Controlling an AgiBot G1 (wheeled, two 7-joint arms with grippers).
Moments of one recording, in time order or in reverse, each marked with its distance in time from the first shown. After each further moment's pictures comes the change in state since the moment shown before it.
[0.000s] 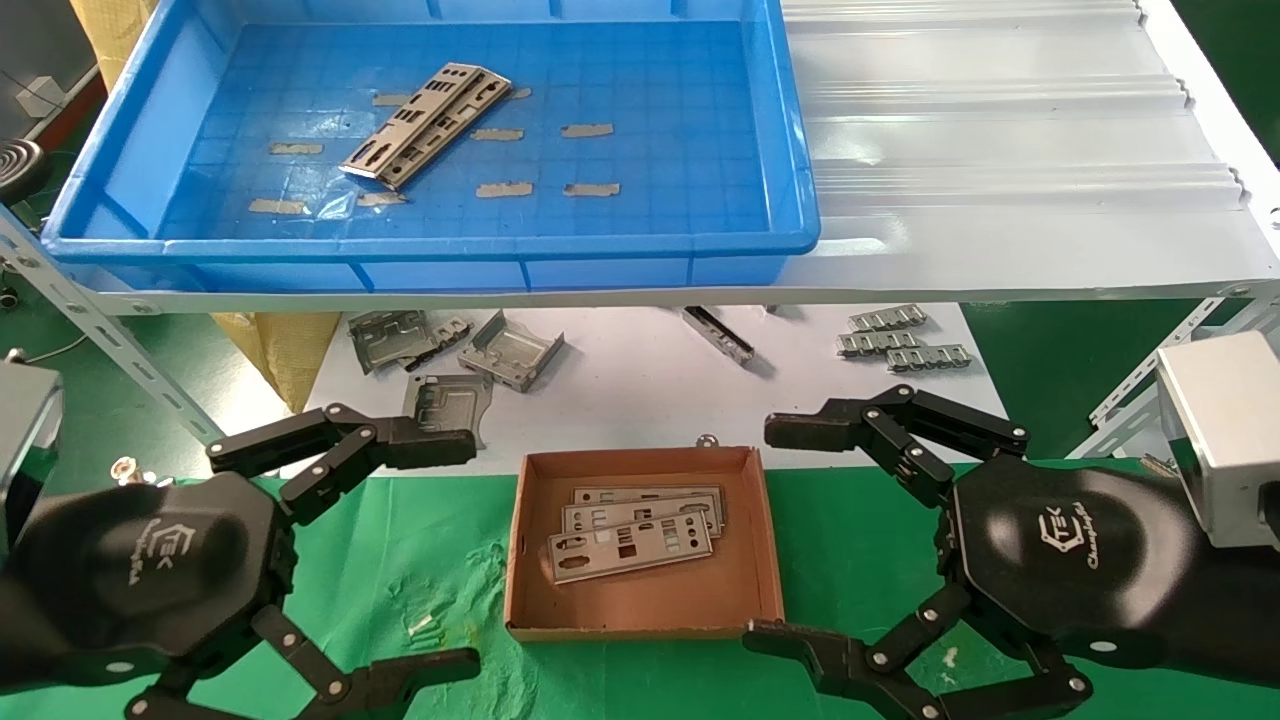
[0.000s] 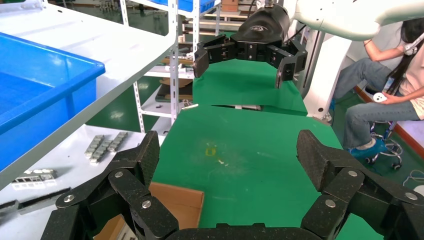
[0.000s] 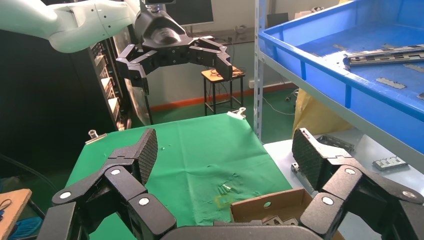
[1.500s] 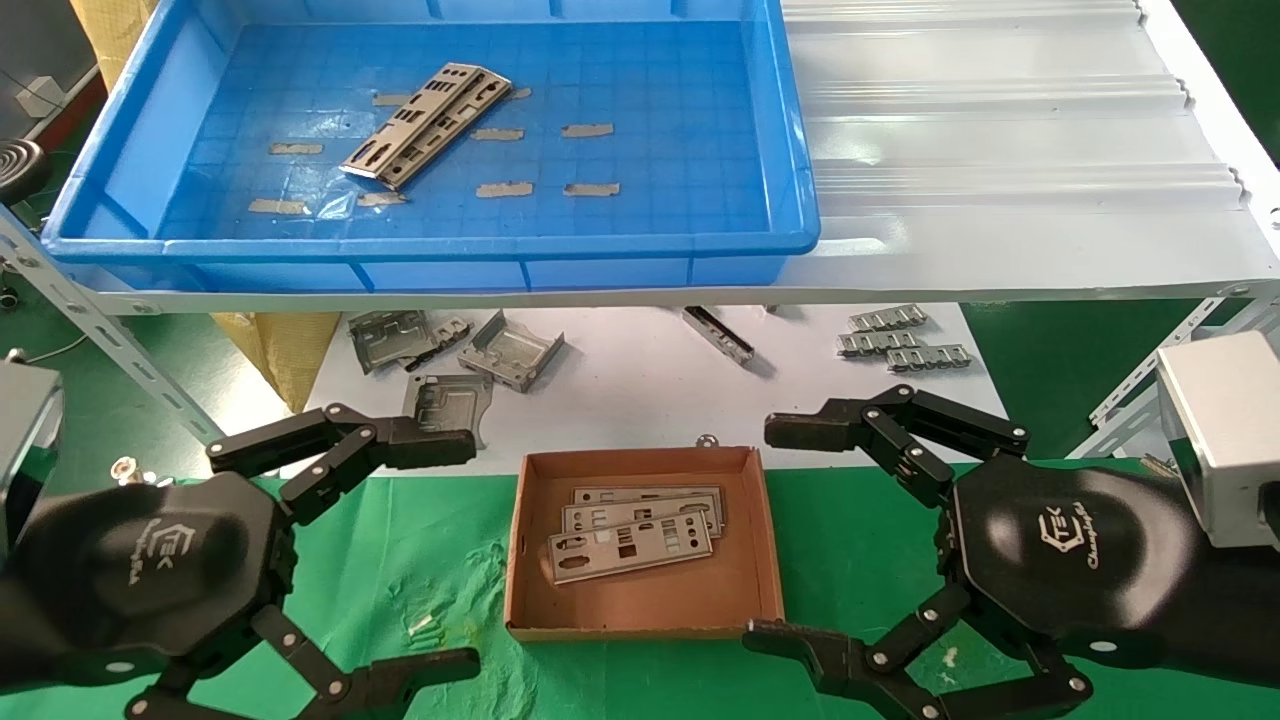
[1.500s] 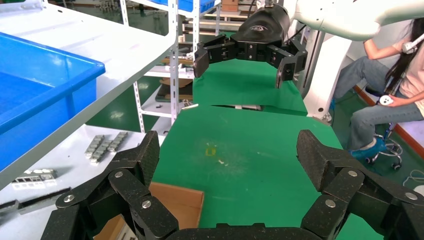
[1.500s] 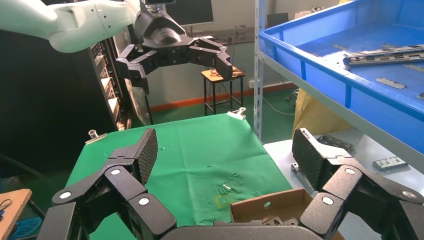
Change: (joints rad) left arm 0.000 0.000 0.000 0.000 0.000 0.000 0.000; right arm 0.000 0.000 0.000 0.000 0.000 0.000 0.000
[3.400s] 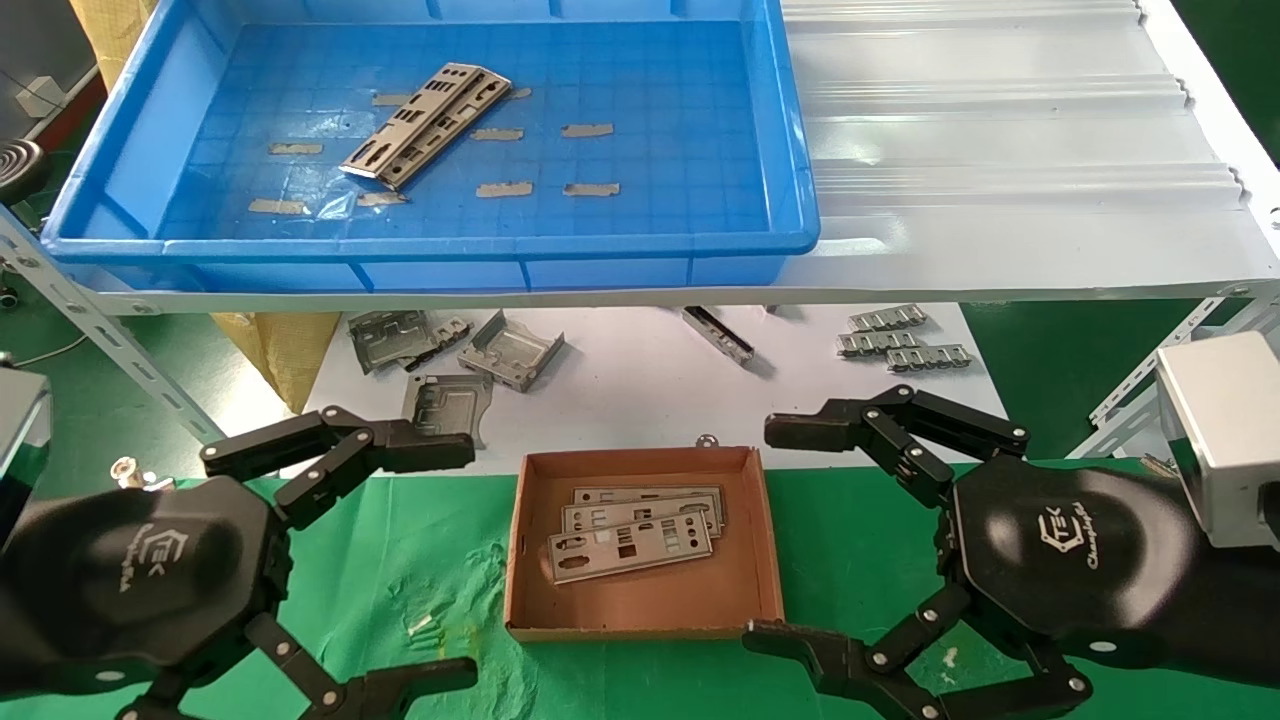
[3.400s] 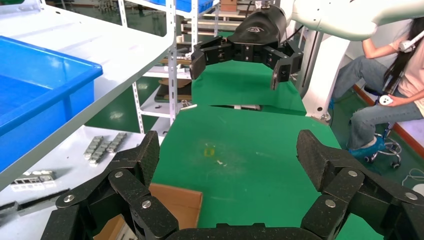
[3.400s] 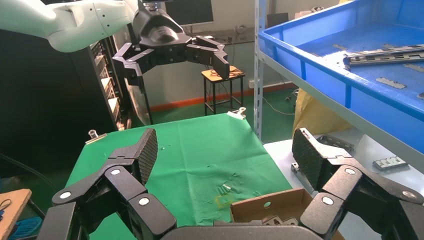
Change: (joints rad) left arm 0.008 -0.010 -0.008 -0.021 -0.006 -0.002 -0.007; right arm 0.000 0.000 0.000 0.000 0.000 0.000 0.000
